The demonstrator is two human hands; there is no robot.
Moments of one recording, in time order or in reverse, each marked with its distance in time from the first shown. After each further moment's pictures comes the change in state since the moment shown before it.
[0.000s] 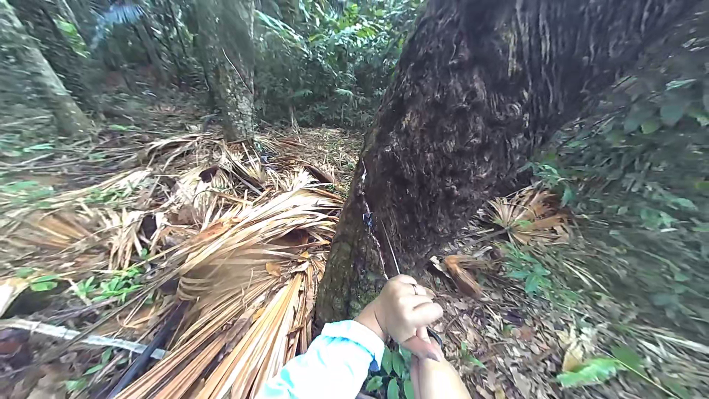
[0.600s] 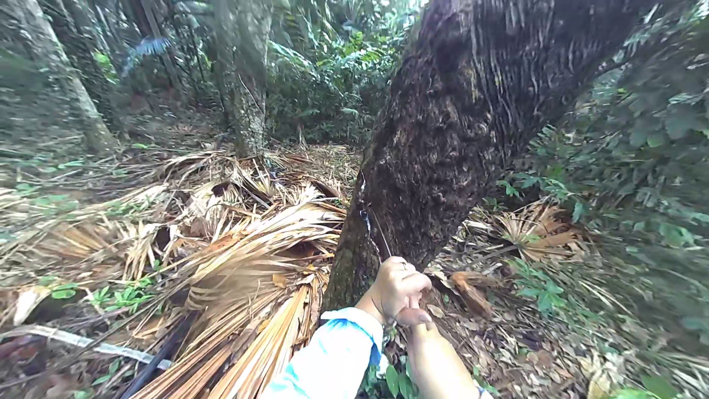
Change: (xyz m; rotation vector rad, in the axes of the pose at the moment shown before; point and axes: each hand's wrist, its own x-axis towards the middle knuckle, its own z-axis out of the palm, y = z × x) left_hand 0.025 -0.013 -0.012 0.012 0.028 -0.073; right_hand -0.004 -0.025 -0.033 -0.094 0.018 -0.038
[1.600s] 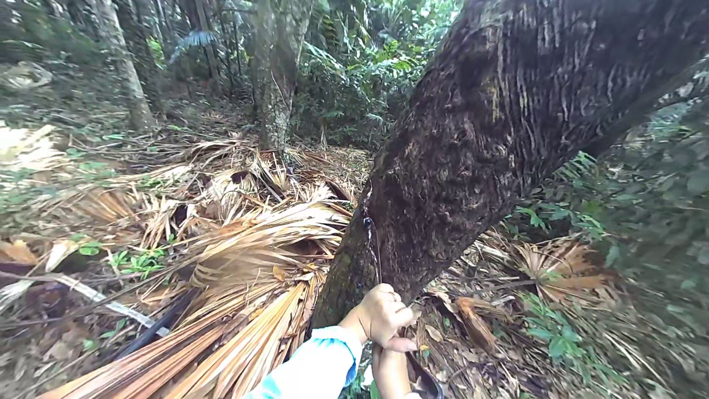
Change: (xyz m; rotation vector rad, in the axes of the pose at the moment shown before) left_hand -0.054 -0.005 0.022 0.360 -0.211 0.070; right_hand 0.081 0.061 0.115 0.311 0.403 -0.289
